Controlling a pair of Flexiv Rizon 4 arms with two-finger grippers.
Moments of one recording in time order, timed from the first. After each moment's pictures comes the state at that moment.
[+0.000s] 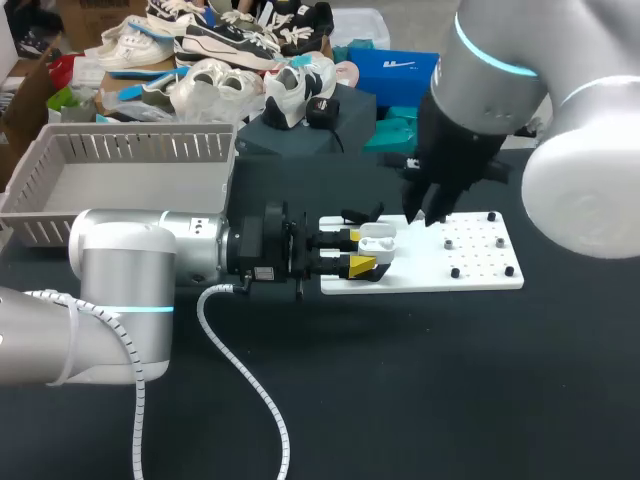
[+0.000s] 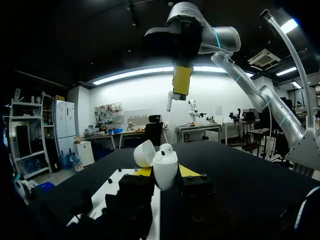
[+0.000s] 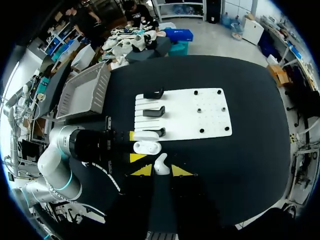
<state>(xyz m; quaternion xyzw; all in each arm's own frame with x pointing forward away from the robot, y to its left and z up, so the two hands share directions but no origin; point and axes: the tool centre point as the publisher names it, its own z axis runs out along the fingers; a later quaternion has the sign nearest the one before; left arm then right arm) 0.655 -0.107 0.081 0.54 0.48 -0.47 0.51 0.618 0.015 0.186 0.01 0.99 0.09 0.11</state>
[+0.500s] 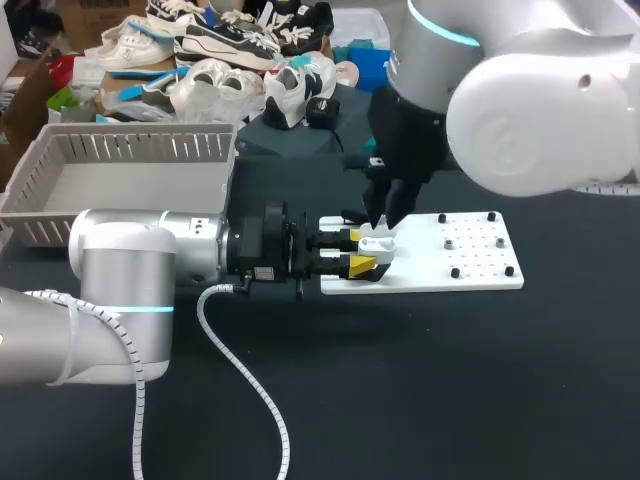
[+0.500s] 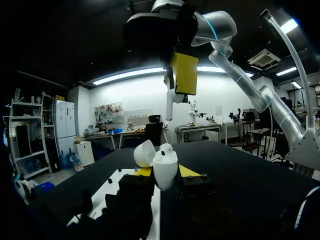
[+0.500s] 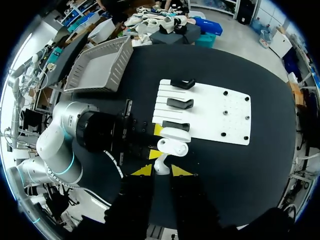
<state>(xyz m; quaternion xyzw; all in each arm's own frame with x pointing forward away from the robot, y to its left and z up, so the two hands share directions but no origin) 0.655 -0.107 0.081 0.54 0.48 -0.47 0.51 0.624 0.055 0.173 -0.09 0.99 0.10 0.05</state>
